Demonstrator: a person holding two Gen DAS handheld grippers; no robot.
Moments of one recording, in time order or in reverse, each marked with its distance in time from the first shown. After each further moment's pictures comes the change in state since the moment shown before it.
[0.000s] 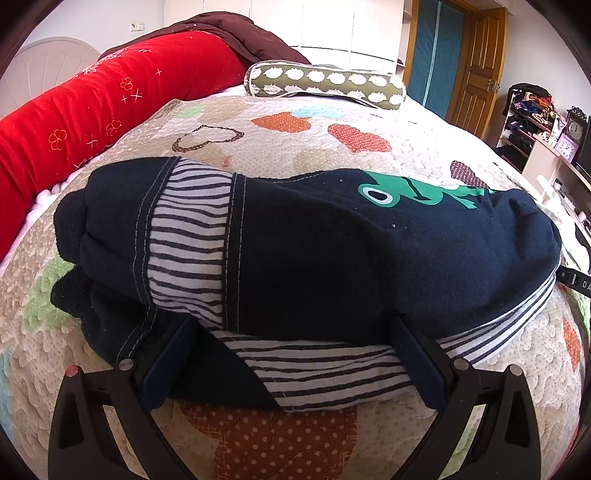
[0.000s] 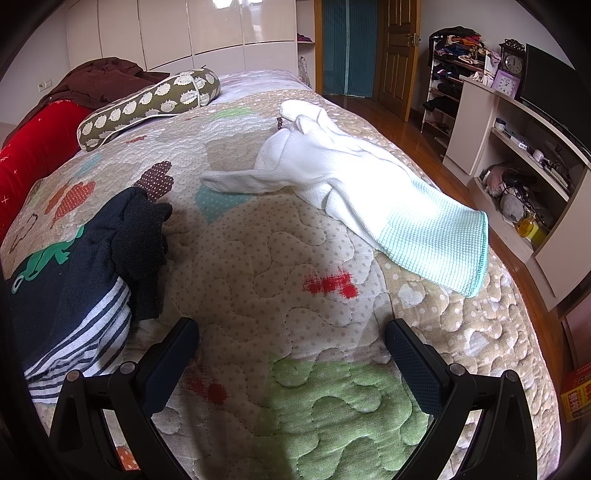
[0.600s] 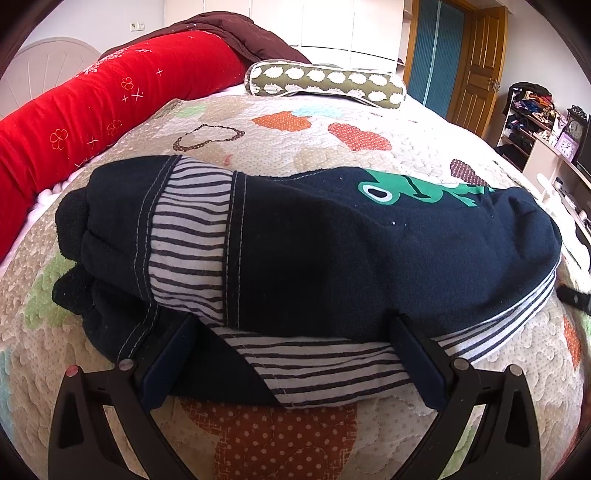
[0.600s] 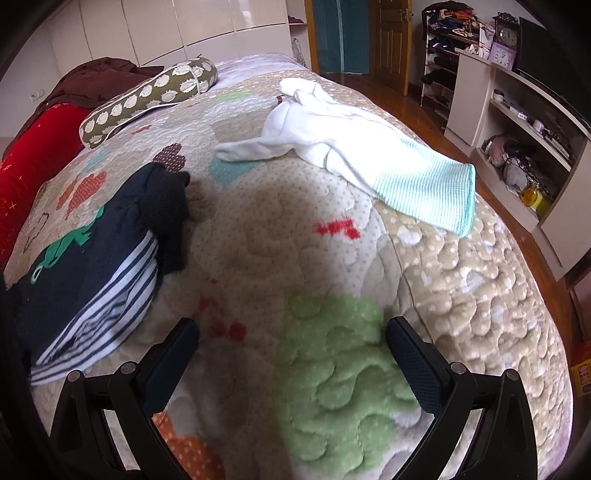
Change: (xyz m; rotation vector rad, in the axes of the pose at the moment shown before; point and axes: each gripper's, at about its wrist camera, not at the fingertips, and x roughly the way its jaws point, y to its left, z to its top) left arm 0.000 -0.001 -0.003 0.001 0.008 0.004; right arm -0.020 0.003 -0.024 0.056 0.083 0.049
